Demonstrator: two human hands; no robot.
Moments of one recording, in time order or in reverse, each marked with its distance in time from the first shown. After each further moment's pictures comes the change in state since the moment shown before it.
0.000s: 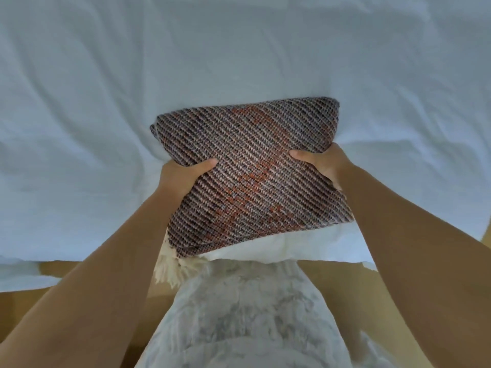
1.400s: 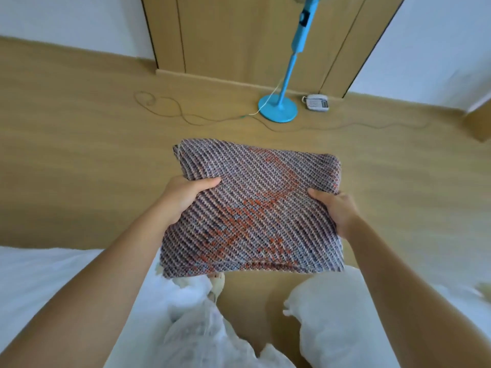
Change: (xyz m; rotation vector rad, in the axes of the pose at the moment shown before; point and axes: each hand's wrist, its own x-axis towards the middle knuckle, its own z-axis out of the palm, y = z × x) left_hand -0.570 0.050 0.640 0.940 -1.266 0.678; right_hand -0.379 0.551 -0.460 1.492 1.053 0.162
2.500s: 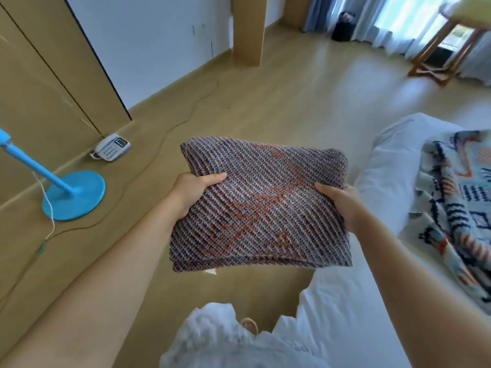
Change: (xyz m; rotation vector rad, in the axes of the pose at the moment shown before) left_hand 0.249 0.242 0.628 0.513 -0.803 0.100; right_hand 0.184 -0.045 -0.463 0.640 0.806 0.009
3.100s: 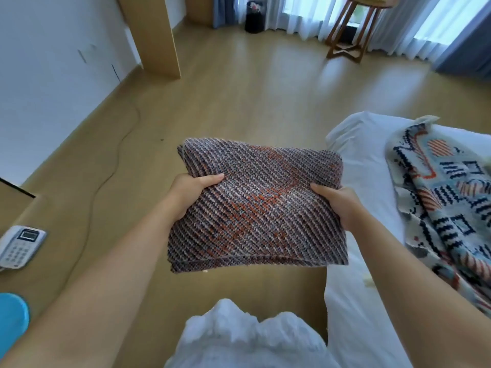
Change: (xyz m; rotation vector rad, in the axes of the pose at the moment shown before) left_hand 0.322 0.195 0.088 0.205 -0.339 -0.009; right_hand 0.229 -0.145 0.012 0.147 0.341 0.034
